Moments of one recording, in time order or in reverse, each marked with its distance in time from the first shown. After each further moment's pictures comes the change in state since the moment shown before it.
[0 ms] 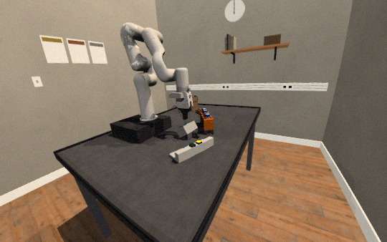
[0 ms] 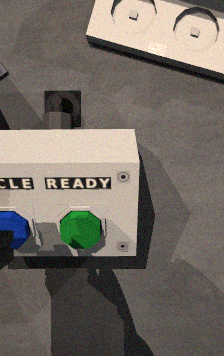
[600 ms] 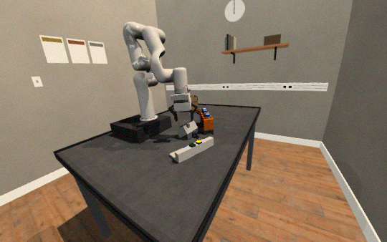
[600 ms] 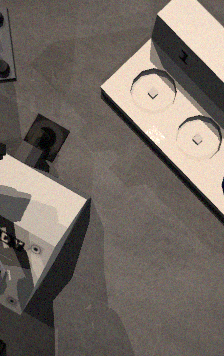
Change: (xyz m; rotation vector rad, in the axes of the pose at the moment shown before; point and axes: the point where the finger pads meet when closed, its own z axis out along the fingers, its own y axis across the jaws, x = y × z) arm 0.049 -0.028 0.002 0.007 0.003 -0.523
